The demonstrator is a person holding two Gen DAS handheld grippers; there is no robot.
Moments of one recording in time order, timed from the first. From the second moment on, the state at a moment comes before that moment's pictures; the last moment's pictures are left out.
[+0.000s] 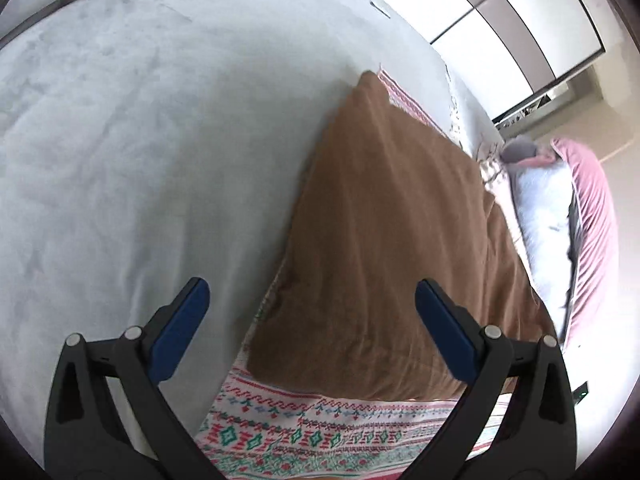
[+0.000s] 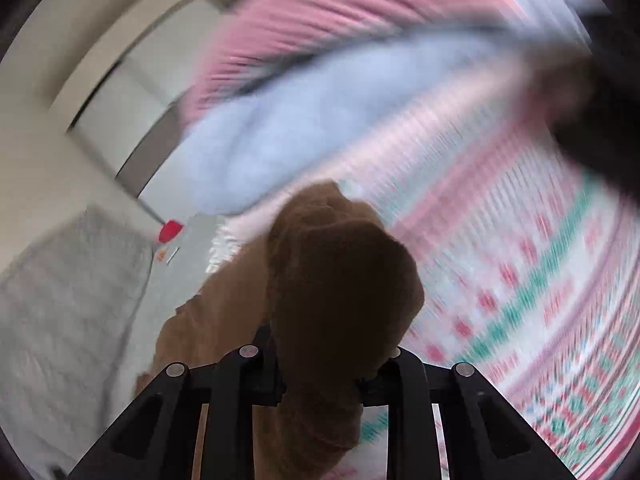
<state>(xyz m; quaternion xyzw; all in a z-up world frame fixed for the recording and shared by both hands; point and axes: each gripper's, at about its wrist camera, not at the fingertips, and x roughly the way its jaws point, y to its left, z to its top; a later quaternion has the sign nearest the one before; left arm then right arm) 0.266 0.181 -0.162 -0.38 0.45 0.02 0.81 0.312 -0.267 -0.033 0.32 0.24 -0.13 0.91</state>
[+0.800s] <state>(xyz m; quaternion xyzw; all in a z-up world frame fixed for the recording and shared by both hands) 0.221 0.271 -0.177 -0.56 0.35 0.03 0.75 0.340 0.173 -0.086 -0.27 0.25 0.22 0.90</state>
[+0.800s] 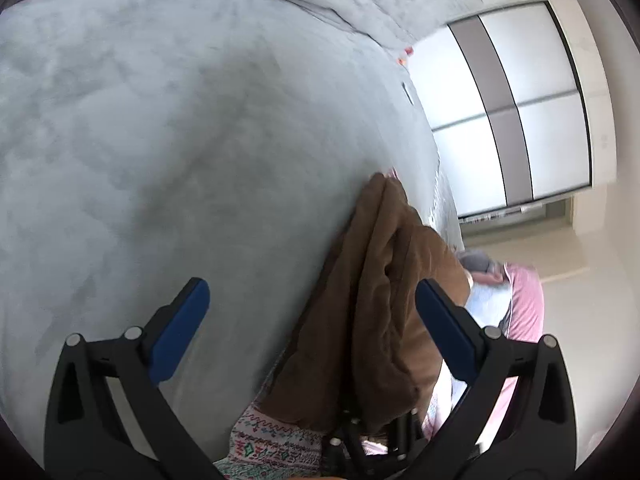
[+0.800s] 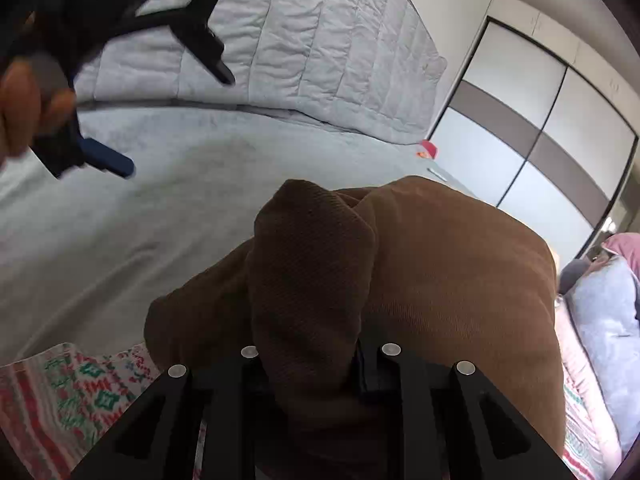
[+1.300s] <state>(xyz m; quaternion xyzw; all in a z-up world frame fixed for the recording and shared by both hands) 0.249 0.196 -0.131 -0.43 0.36 -0.05 0.83 0.357 0.006 -0.002 0.11 0.31 0.28 0.90</state>
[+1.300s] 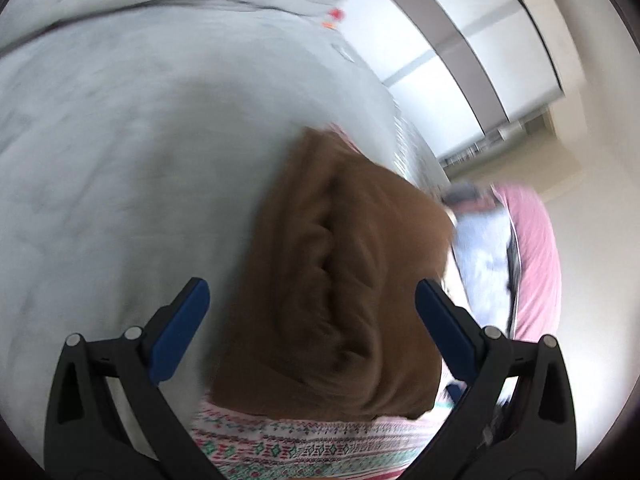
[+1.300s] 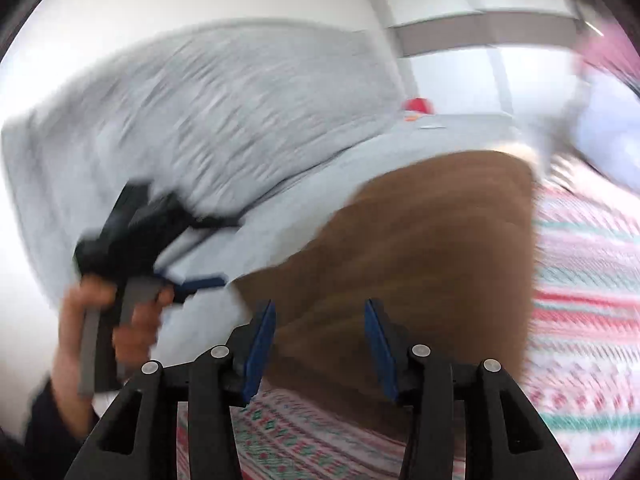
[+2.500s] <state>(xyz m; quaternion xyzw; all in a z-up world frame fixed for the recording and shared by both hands) 0.235 0.166 -0.125 -0.30 0.38 0.00 0.88 0.371 -0.009 -0.074 0.06 0.43 0.24 0.87</state>
